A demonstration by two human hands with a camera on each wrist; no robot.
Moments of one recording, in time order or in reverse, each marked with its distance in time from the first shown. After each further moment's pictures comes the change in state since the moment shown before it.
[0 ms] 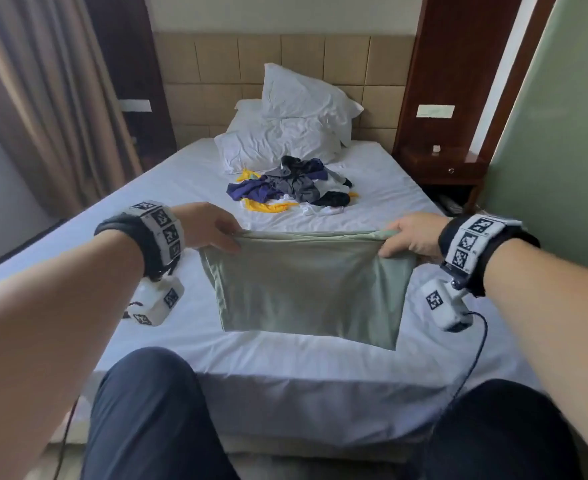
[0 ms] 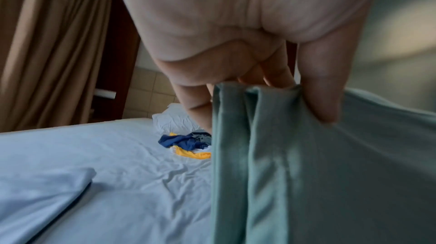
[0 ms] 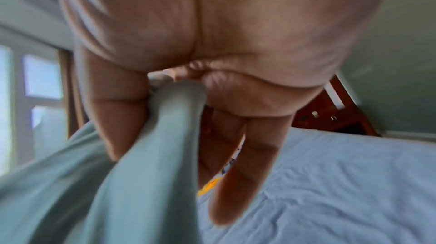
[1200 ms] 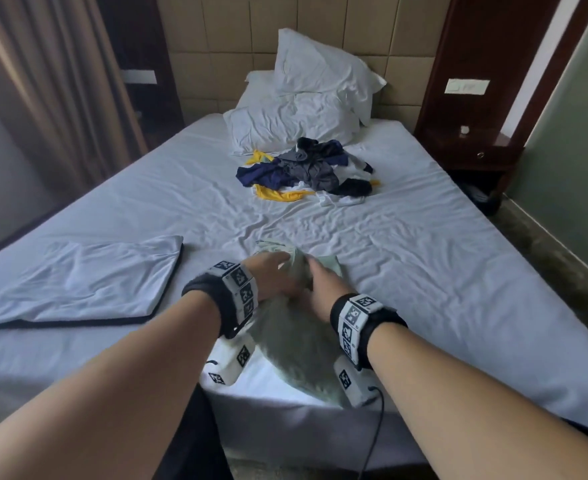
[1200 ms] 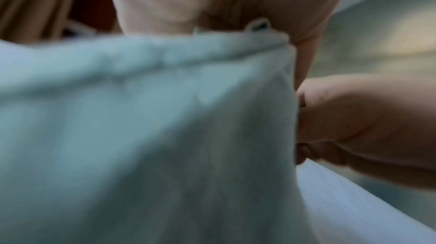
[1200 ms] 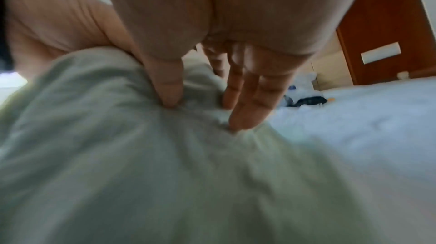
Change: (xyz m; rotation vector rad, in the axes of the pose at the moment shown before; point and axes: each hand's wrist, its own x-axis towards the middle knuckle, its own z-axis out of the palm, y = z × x) left_hand 0.062 0.016 0.104 -0.169 -0.064 -0.119; right_hand 0.105 -0.017 0.197 -0.239 0.054 -0.155
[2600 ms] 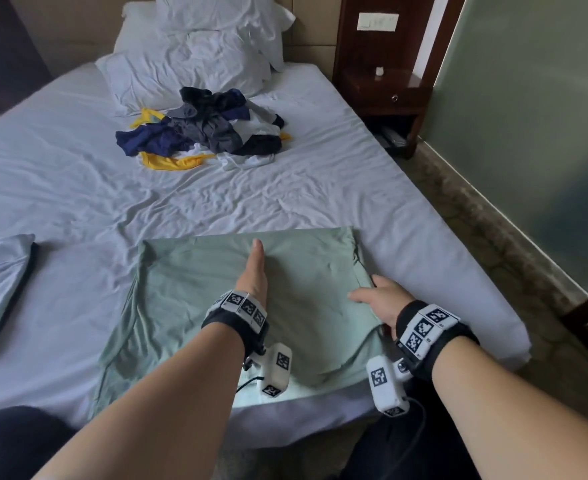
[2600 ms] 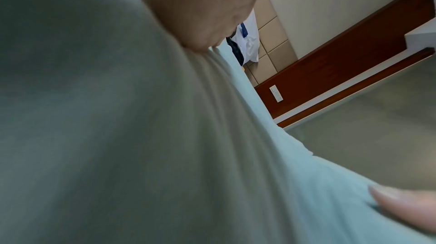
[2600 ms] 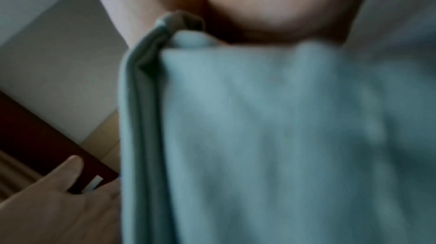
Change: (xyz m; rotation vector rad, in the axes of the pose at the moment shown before) left_hand 0.111 0.102 0.191 -1.387 -0.011 -0.284; right_hand -0.069 0.247 -0.081 0.649 0.227 0.529
